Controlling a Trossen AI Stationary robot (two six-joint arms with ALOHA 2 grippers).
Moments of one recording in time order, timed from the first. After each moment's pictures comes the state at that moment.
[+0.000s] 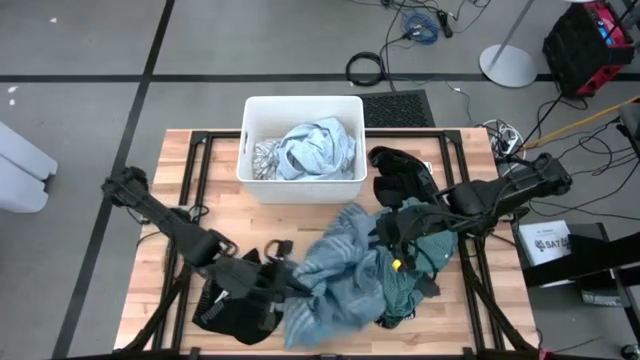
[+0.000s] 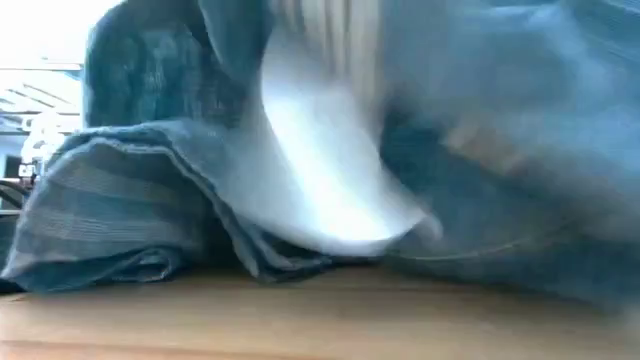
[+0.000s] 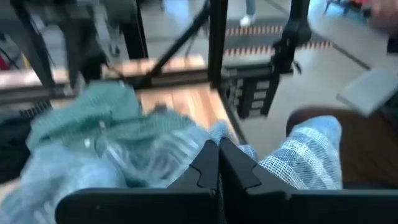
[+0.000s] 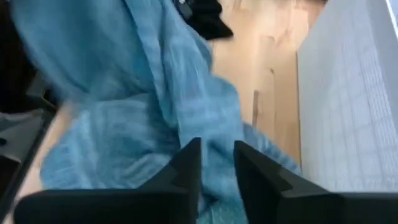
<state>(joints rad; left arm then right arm) -0.61 1.48 1.35 -0.24 -0.34 -0.17 0.36 1.30 1.33 -0.84 0.19 0.11</state>
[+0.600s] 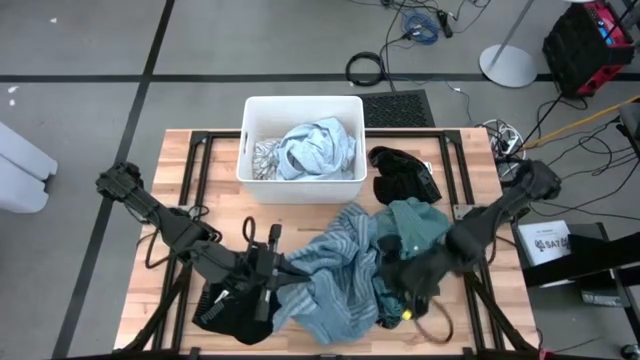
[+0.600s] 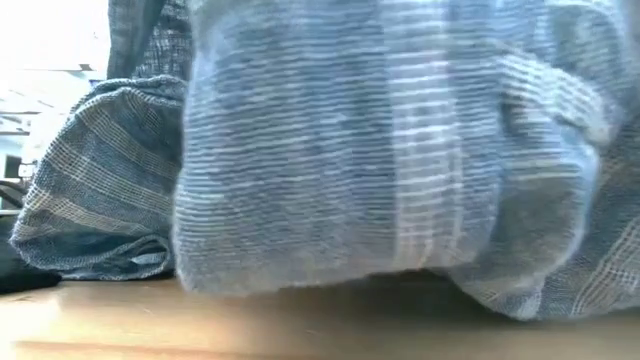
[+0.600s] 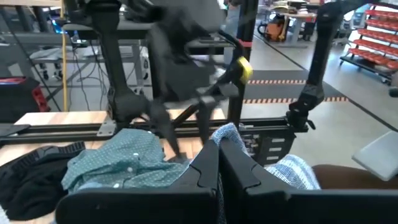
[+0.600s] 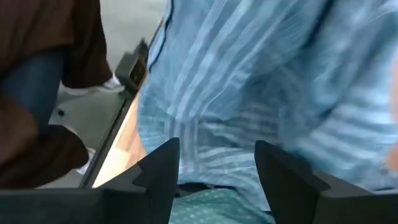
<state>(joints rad) -0.62 1.41 1.35 -0.11 -0.47 -0.12 0.63 1.44 1.33 -0.76 0.19 0.27</state>
